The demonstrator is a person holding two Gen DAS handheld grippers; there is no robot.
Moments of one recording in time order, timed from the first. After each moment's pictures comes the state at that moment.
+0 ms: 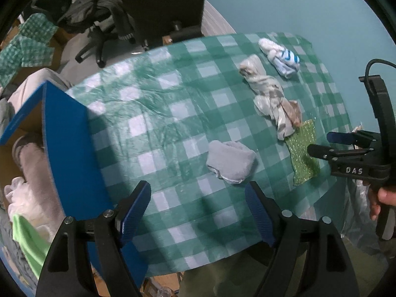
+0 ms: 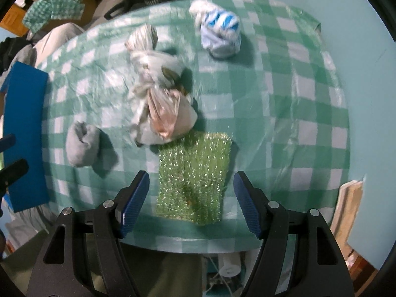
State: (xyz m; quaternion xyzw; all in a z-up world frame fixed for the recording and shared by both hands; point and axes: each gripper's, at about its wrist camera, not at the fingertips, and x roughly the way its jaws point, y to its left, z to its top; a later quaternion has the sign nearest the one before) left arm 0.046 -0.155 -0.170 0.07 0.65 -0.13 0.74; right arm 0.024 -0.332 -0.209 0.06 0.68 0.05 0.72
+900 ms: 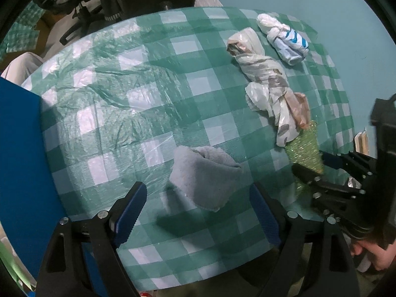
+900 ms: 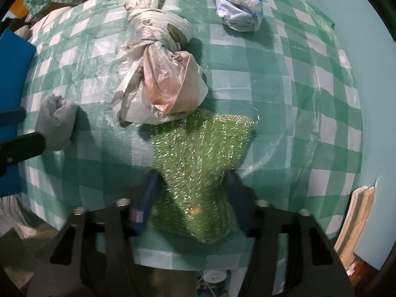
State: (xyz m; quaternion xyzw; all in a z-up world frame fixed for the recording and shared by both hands) left arm 0.065 -0.189 -0.229 0.04 0.69 -0.14 0.71; right arm 0.000 -0.305 -0.256 0.00 0.68 0.05 0.73
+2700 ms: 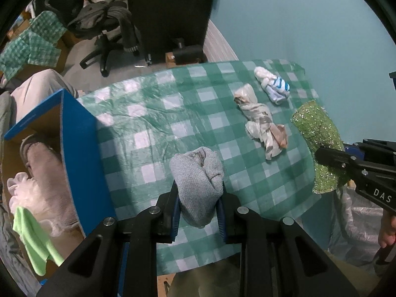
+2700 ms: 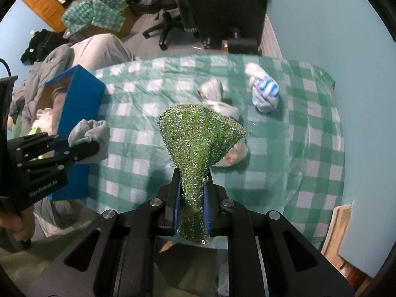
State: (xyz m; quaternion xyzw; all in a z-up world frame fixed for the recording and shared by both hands) left arm 0.043 -0.143 -0.128 0.03 0.61 -0.12 0.78; right arm 0.020 -0.285 -0.112 0.04 0.61 0.14 0.78
